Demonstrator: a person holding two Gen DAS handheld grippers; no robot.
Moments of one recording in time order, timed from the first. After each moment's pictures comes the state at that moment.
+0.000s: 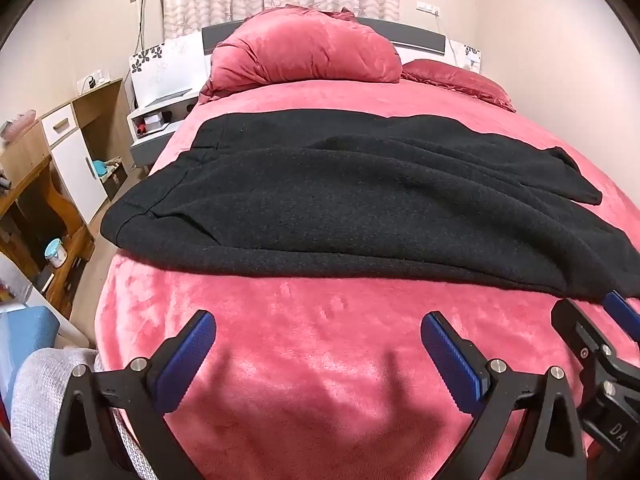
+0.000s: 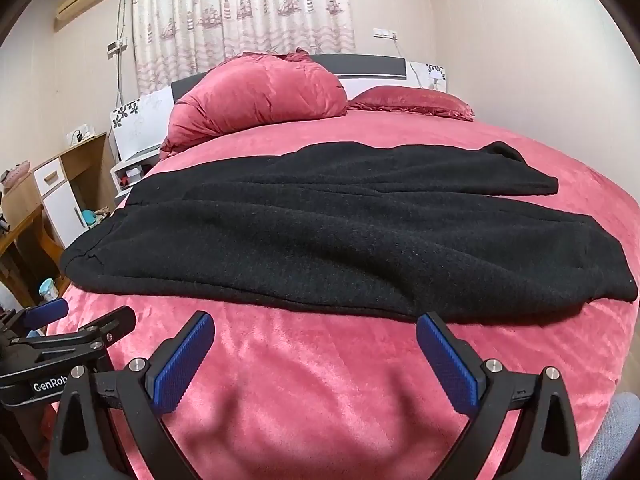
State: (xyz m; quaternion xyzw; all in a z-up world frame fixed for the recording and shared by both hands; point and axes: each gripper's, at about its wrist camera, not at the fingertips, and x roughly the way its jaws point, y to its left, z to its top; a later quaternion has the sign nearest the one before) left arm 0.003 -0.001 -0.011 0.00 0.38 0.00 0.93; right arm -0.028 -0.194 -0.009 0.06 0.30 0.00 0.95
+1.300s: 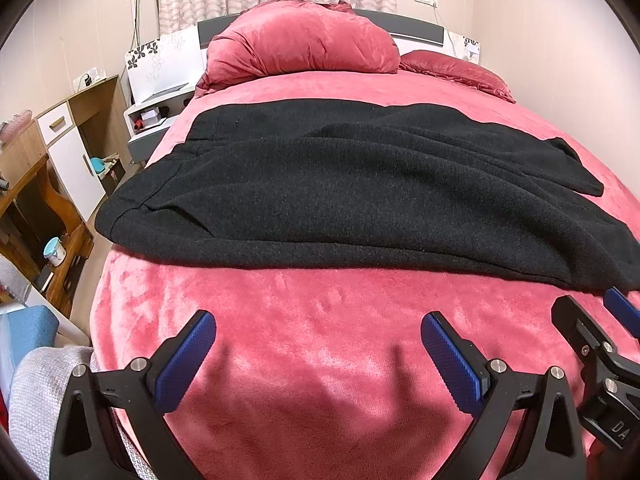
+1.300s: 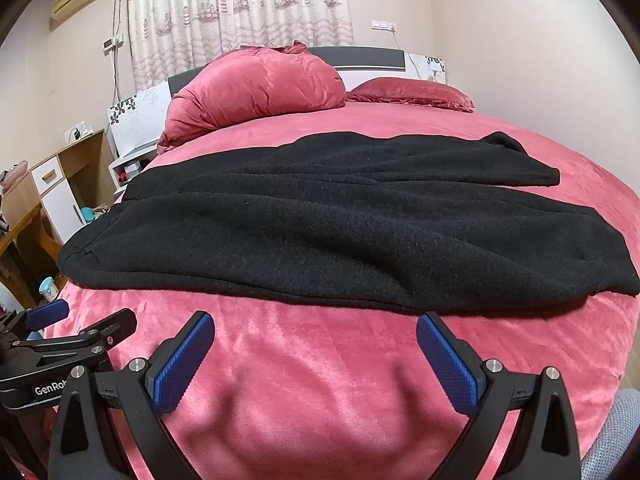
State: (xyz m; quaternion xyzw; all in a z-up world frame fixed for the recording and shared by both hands) left arm 0.008 -0.005 -0.015 0.01 0.39 0.00 0.92; right arm -0.023 -0.197 -0.013 0.06 0.32 0.00 0.95
